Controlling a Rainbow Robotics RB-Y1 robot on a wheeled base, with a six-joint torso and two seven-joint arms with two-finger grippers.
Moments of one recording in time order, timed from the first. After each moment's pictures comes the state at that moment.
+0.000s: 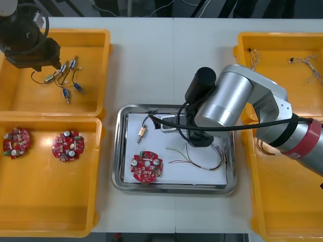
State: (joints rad) right arm -0.79 -0.57 0.79 -1.77 -0.63 1.50 2.16; left arm -0.94 0.74 -0.14 -1.27 0.69 1.67 -1.21
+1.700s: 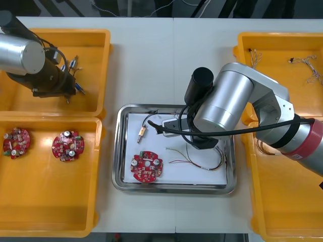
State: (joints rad) right arm -0.79 -0.57 0.79 -1.83 -0.61 1.62 2.19; left arm -0.76 0.72 -0.28 -1.23 0.72 1.32 -1.21
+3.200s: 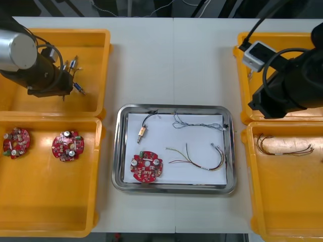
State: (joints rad) right arm -0.56 -0.73 0.06 -2.28 -0.80 1.92 1.62; left arm -0.74 0.72 -0.19 -1.32 0.74 1.43 -1.21
